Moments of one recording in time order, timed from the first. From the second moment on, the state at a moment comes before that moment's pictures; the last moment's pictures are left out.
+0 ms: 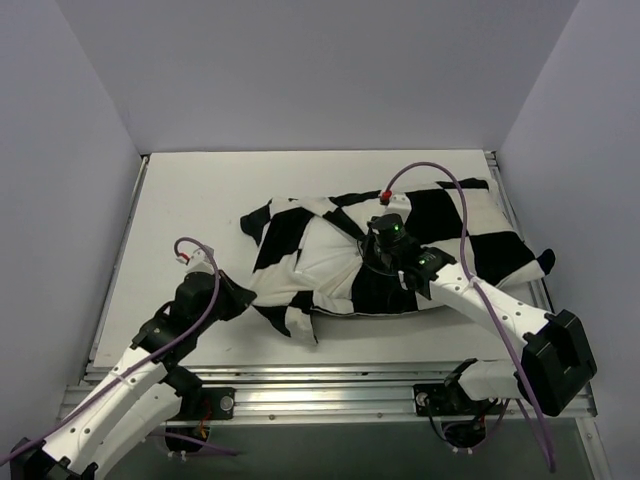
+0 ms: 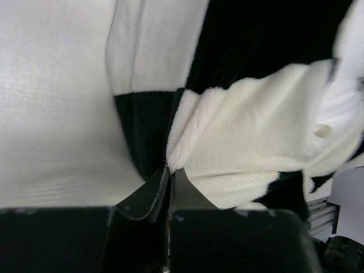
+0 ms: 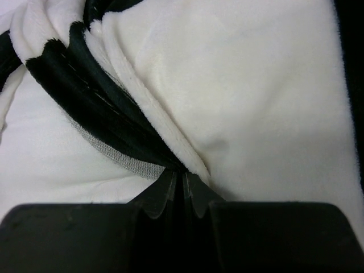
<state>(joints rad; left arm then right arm) -0.55 0.64 0.50 -0.41 -0.11 -0.91 0.64 1.29 0.87 -0.21 0.32 0.56</state>
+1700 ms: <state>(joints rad) -0.74 1.11 0.64 -0.29 -0.30 -0.96 0.77 1.40 0.89 -0.14 0.42 0.51</state>
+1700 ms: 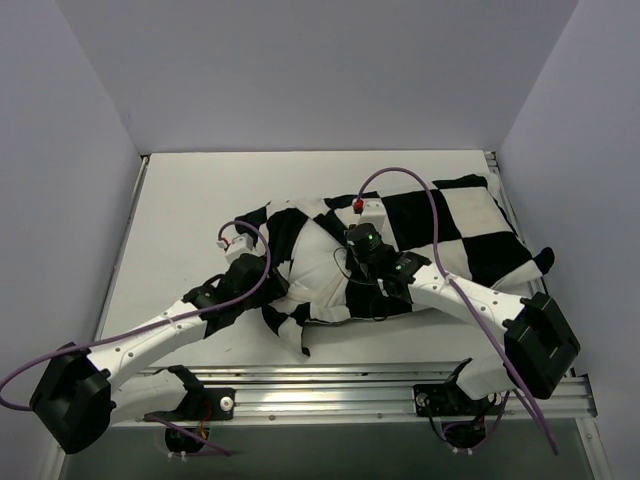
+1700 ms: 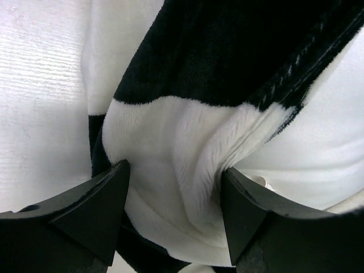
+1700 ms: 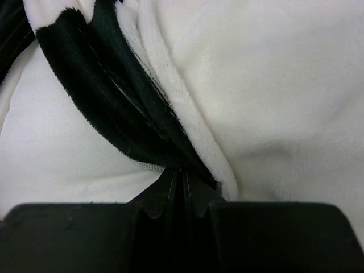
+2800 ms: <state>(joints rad) -0.72 1.12 0.51 0.01 -0.14 -0.93 1.12 1.54 1.22 -0.32 0.40 0.40</state>
